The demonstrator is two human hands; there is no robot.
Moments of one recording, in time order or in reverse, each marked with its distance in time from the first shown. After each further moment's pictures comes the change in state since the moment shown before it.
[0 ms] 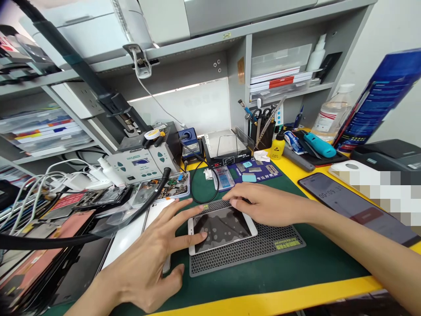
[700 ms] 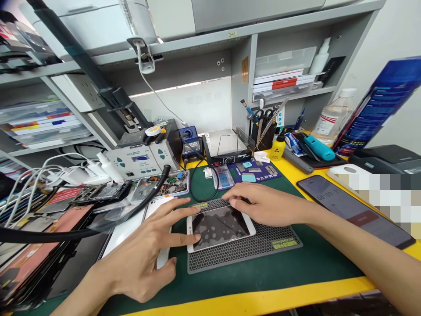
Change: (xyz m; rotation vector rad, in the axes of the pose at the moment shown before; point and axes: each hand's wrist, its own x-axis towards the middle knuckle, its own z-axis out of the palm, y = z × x) left_hand -0.004 -0.006 -0.005 -0.026 -0.010 -0.012; right_hand -0.001 -0.002 -0.001 0.001 -0.019 0.048
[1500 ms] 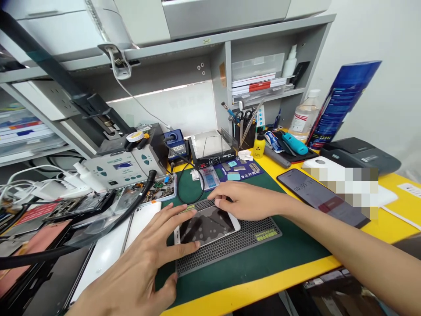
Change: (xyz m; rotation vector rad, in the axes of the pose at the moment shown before) left_hand 0.007 0.020 0.014 0.010 0.100 0.118; right_hand 0.003 -0.003 0.002 -0.033 0.068 -0.133
